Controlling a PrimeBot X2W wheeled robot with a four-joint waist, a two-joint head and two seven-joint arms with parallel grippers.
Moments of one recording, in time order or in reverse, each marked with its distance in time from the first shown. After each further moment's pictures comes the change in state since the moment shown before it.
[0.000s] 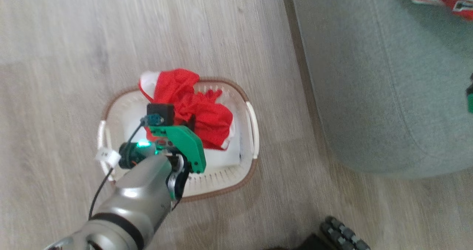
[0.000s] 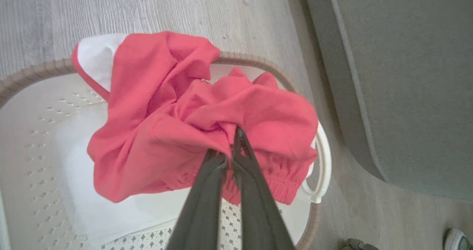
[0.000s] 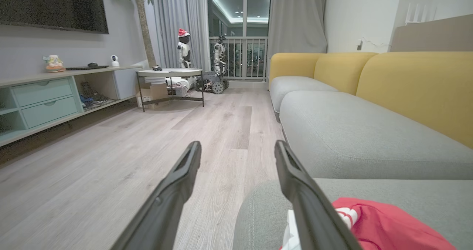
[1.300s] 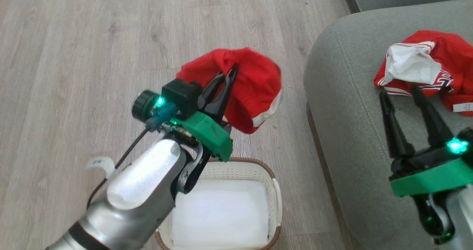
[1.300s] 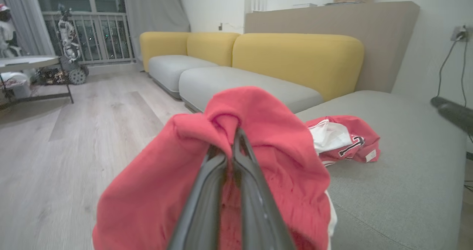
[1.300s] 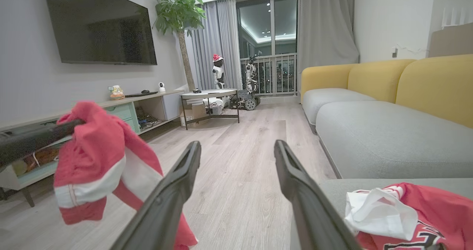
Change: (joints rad) left arm 0.163 0.164 0.275 -0.822 0.518 0.072 0.050; right arm 0.307 0.114 0.138 0.119 -0.096 0.000 0.000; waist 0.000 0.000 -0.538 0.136
